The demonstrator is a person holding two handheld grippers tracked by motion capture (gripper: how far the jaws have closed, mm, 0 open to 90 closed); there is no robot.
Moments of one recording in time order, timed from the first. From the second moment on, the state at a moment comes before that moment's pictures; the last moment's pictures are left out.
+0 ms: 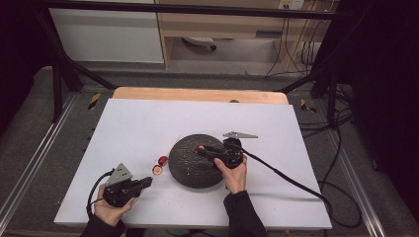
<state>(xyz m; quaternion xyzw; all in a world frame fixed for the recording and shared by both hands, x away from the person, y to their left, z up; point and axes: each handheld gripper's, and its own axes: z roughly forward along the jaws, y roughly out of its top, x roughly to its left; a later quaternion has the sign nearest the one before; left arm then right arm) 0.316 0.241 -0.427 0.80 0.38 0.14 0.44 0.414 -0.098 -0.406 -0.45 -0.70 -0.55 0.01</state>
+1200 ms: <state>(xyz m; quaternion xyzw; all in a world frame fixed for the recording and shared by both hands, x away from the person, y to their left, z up) 0.319 0.197 -0.409 0.79 0.38 0.15 0.46 0.410 -0.116 -0.386 -0.46 -0.57 -0.68 -0.03</state>
